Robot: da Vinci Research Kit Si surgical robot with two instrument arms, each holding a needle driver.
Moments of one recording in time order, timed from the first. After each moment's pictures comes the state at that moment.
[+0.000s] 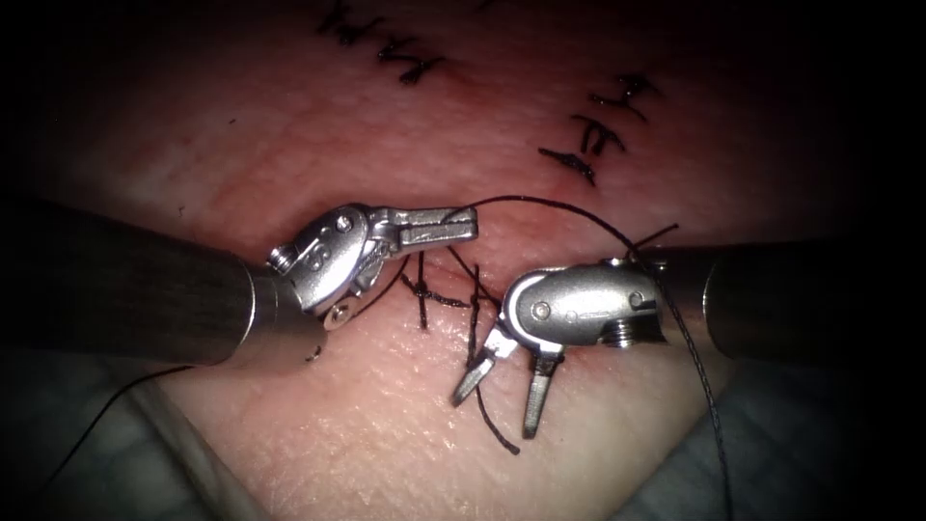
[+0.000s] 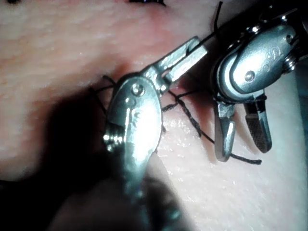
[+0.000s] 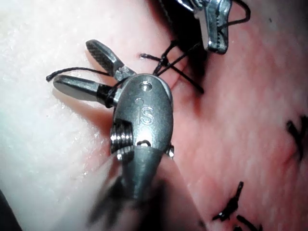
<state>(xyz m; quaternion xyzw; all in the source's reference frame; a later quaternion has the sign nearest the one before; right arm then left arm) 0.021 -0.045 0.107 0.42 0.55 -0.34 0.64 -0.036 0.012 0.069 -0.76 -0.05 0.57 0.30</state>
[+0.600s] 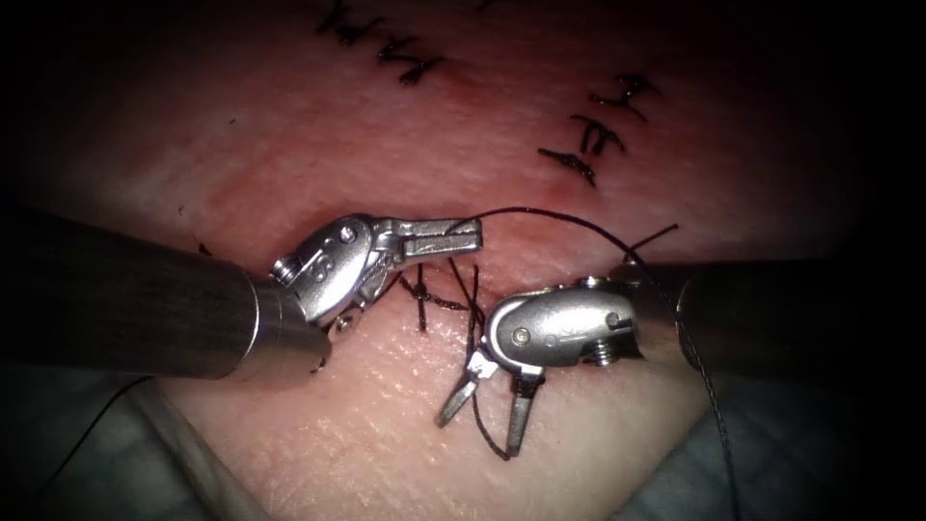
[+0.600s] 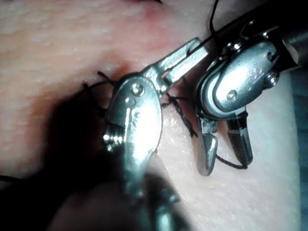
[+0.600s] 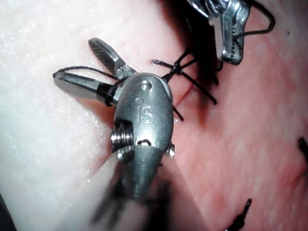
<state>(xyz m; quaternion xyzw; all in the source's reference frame) 0.023 -0.047 0.109 0.41 0.54 -0.35 0.65 -0.036 0.012 0.069 -0.76 -0.06 0.57 0.30</state>
